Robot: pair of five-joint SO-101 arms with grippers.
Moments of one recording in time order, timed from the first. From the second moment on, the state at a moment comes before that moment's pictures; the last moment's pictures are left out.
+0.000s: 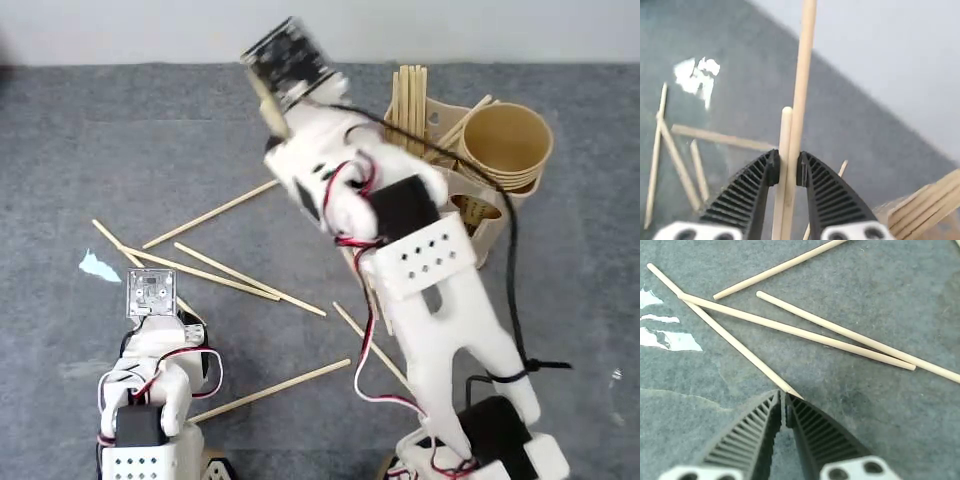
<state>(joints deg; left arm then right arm) -6.7 -101.8 97.1 65.1 7.2 -29.9 -10.9 -12.1 60.7 13.8</state>
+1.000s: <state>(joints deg) -6.7 -101.8 97.1 65.1 7.2 -10.1 -11.3 -14.4 26.3 11.2</state>
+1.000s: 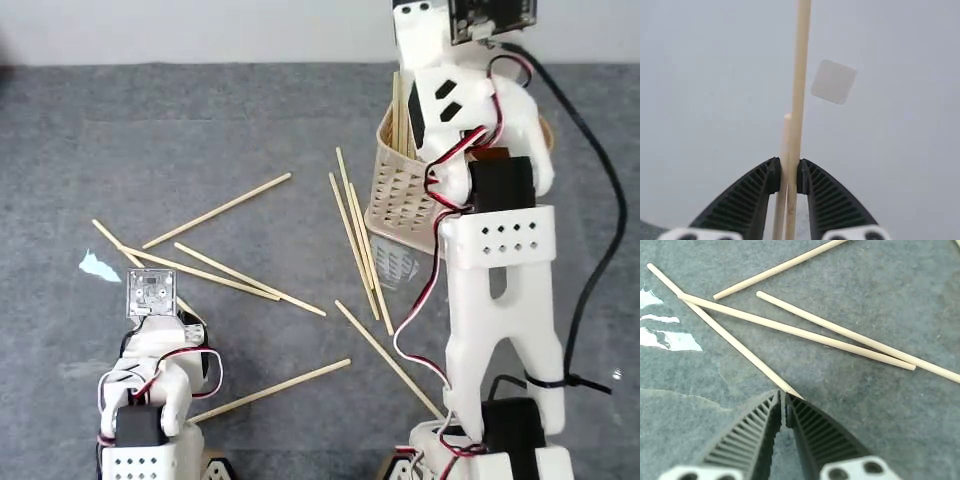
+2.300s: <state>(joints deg) -6.7 -101.8 97.1 65.1 7.2 -18.7 -24.8 3.3 70.8 6.7</state>
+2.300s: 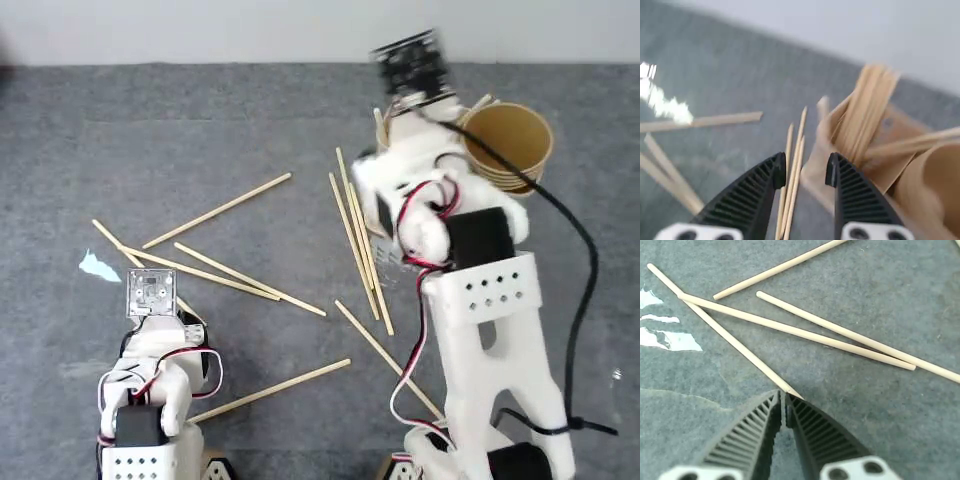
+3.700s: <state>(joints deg) -6.7 -101.8 97.1 65.1 7.2 -26.9 9.3 28.0 60.0 13.3</state>
